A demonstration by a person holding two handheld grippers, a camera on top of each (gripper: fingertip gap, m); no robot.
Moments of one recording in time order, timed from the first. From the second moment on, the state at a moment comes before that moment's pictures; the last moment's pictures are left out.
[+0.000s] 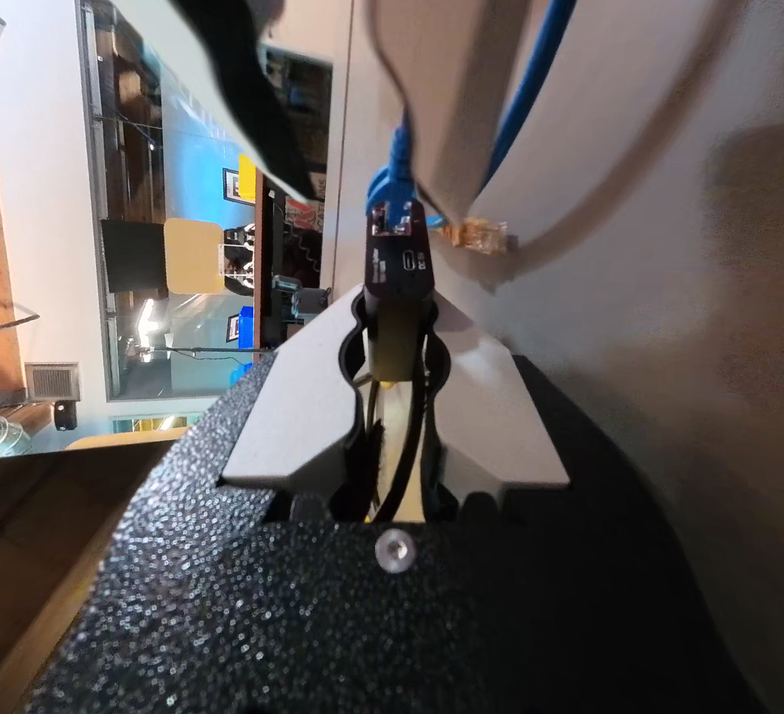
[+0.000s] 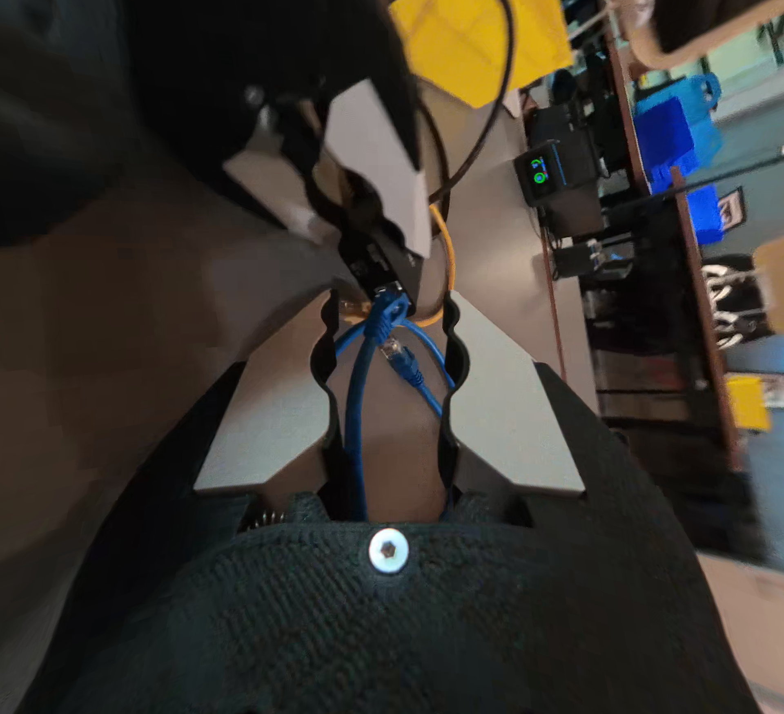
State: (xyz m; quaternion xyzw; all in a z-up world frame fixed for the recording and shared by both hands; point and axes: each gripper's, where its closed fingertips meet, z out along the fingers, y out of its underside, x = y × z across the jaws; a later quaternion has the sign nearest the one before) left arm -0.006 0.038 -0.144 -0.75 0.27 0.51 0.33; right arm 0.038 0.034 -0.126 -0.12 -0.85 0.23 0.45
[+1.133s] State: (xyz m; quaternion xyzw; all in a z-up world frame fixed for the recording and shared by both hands) left arm 0.012 0.034 -0.076 -0.67 0.13 0.39 0.62; right arm 0.023 0.209 0.231 -0.18 -0.66 0.27 0.68
